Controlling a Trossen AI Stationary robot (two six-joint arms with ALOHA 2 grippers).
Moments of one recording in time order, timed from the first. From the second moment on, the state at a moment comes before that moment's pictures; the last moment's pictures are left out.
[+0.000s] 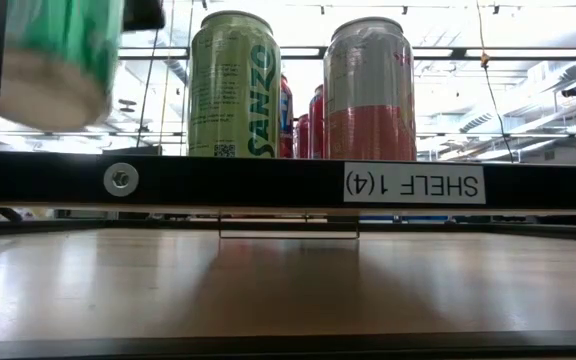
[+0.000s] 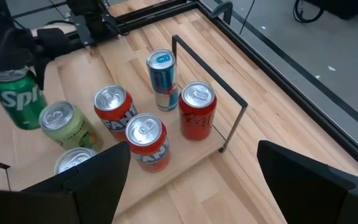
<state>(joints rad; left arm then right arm) -0.43 1.61 1.43 -1.02 0.18 -0.59 0.47 1.21 1.50 -1.19 0.69 0.74</state>
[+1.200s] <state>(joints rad) -0.45 1.91 1.84 -1.08 0.08 -0.44 0.47 1.21 1.50 -1.13 0.67 0.71</state>
